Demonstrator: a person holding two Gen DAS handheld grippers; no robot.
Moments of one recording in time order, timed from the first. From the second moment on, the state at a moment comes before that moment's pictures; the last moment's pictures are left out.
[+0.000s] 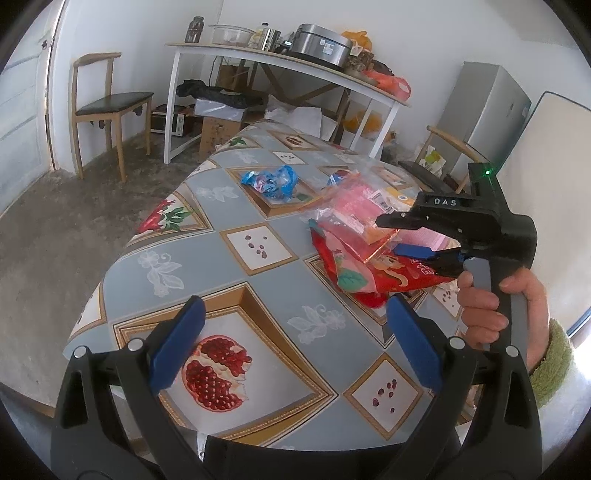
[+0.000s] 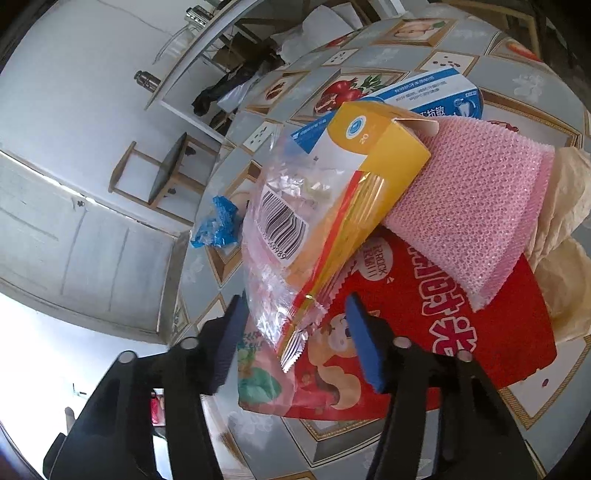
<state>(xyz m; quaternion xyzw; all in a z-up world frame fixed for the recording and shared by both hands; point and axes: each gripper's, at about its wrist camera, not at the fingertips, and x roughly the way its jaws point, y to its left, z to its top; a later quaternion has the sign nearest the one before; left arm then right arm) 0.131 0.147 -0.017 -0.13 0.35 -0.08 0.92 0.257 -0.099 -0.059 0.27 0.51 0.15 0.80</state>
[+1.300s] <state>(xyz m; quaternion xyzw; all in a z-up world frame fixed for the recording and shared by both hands) 0.132 0.173 -0.019 -0.17 0.34 -0.06 0.92 0.211 -0.145 -0.019 0.40 0.51 0.30 0.70</state>
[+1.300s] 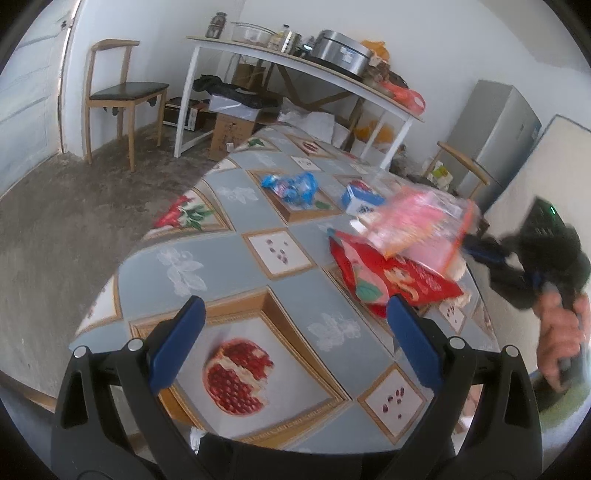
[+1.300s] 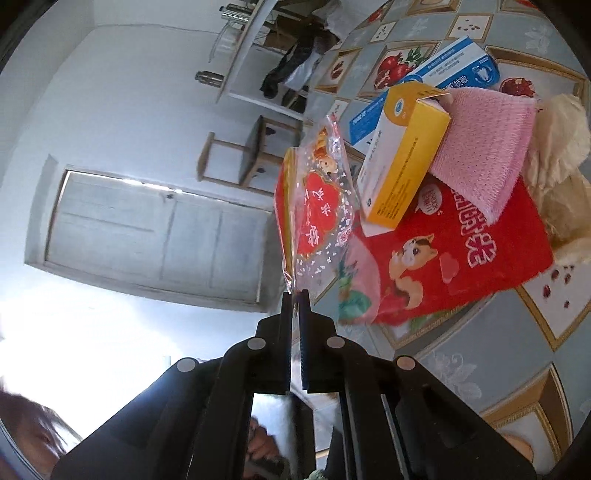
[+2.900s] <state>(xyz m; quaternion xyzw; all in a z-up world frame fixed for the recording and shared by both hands) 0.374 0.128 -0.059 -0.01 0.48 -0.07 0.87 0.154 -0.216 -0.018 0.44 0.48 0.32 0.68</state>
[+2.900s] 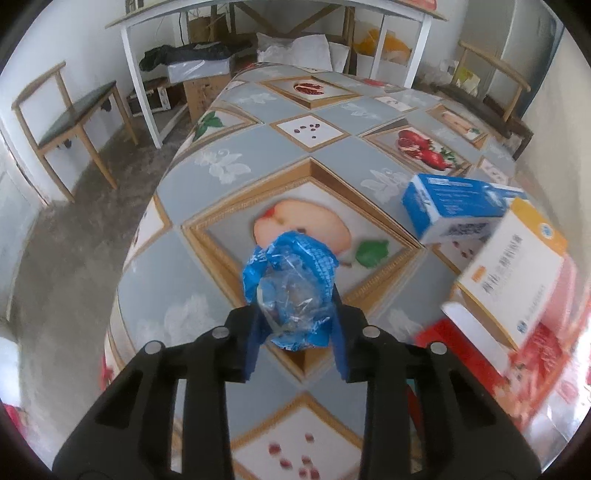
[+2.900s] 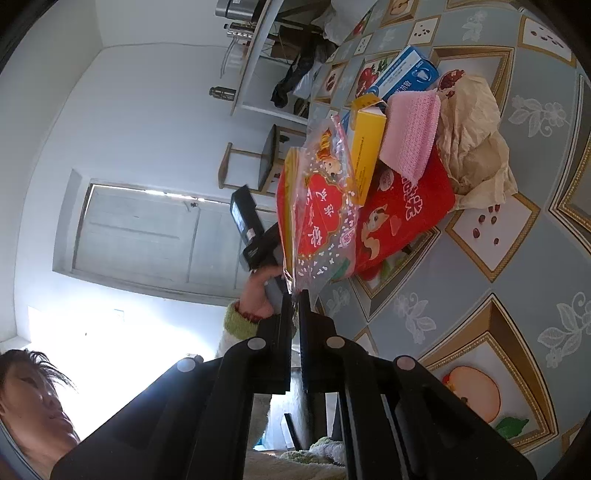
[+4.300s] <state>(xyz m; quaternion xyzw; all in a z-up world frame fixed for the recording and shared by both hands) 0.159 -0.219 0.072 -0.01 0.40 -0.47 0.79 -0.129 -0.475 0.039 0.51 0.24 0.03 0.83</state>
